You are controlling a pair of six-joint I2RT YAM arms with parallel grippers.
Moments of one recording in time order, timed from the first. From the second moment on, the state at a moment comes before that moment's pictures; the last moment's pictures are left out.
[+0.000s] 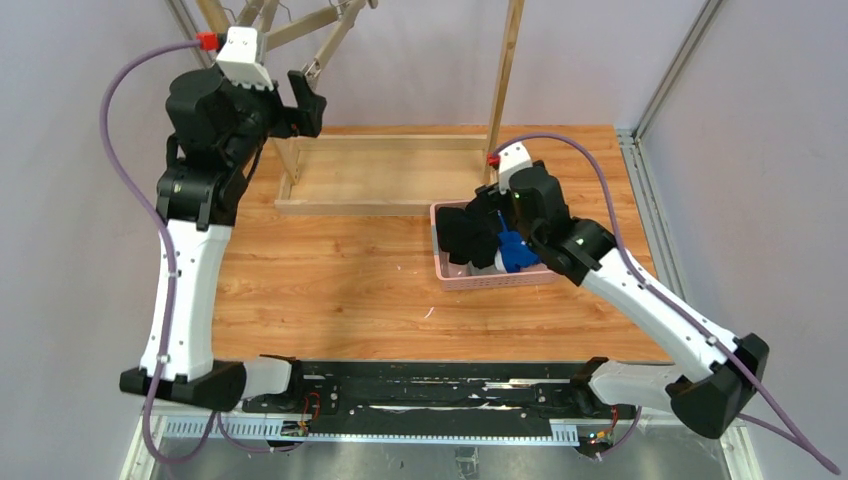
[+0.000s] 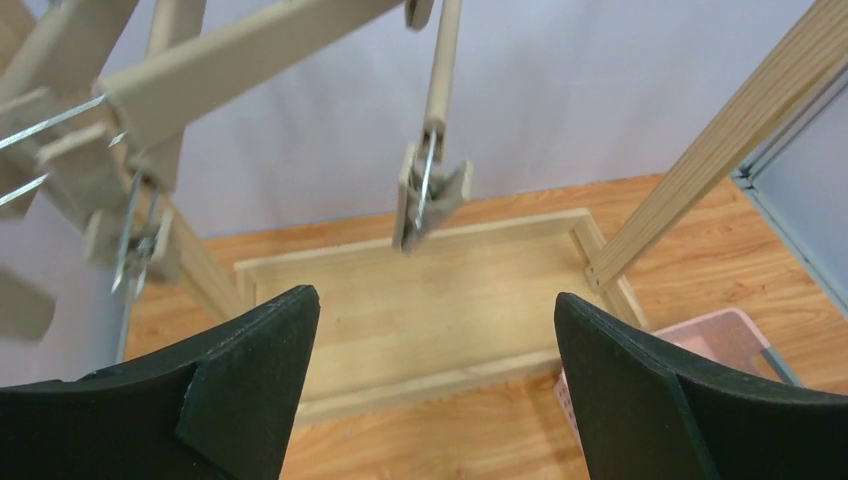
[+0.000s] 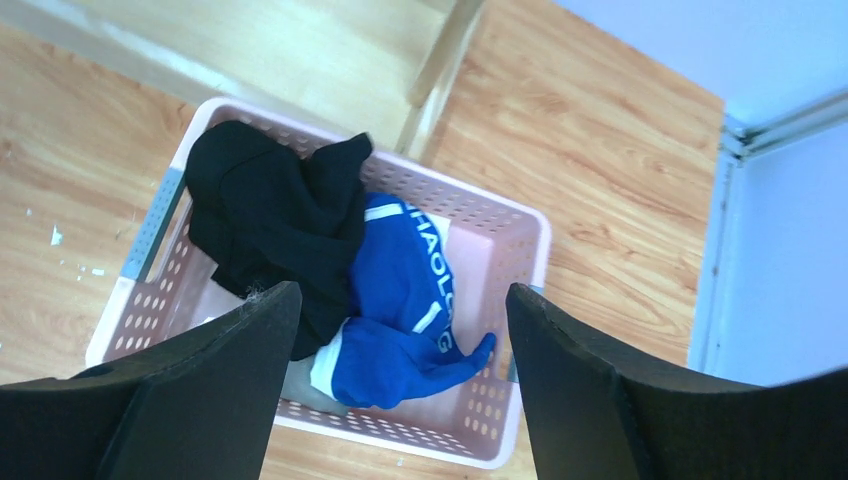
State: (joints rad) left arm -0.15 1.33 1.88 -0.61 0.08 -0.06; right arm 0.71 1.22 1.18 -0.47 0.44 -0.08
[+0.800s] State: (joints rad) left arm -0.15 0.49 1.04 -0.59 0.20 -0.20; right arm 0.71 0.86 1.01 -0.70 0.73 0.07
